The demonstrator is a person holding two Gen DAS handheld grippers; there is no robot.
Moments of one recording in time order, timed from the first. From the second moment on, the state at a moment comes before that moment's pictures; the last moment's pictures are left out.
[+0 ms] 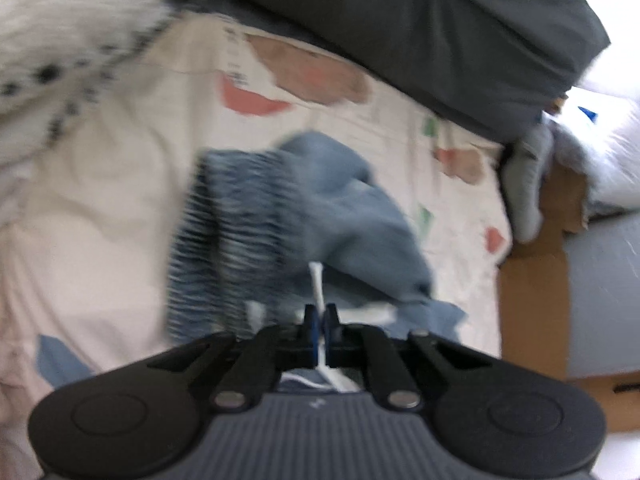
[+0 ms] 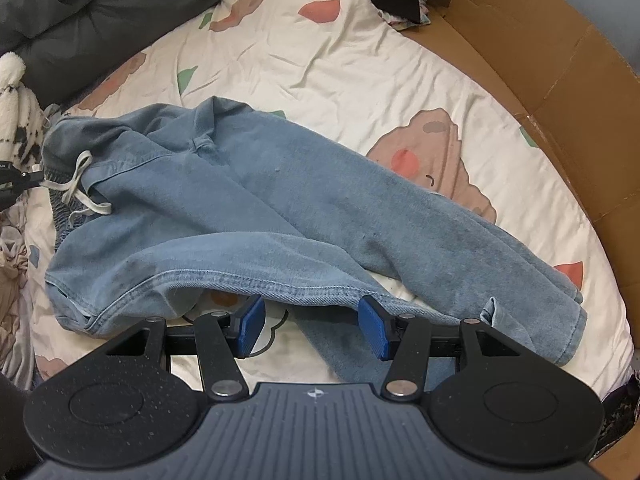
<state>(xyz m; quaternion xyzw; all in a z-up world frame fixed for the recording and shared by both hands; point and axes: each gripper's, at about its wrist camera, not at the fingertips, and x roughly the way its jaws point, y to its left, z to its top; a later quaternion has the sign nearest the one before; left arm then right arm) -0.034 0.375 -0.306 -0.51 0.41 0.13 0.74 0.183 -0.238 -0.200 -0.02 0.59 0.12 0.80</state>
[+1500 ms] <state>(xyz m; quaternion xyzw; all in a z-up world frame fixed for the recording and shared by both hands) -0.074 0.302 -0.356 -0.37 0.62 0.08 0.68 0.088 -0.348 -0.336 0.16 0.60 -0.08 0.78</state>
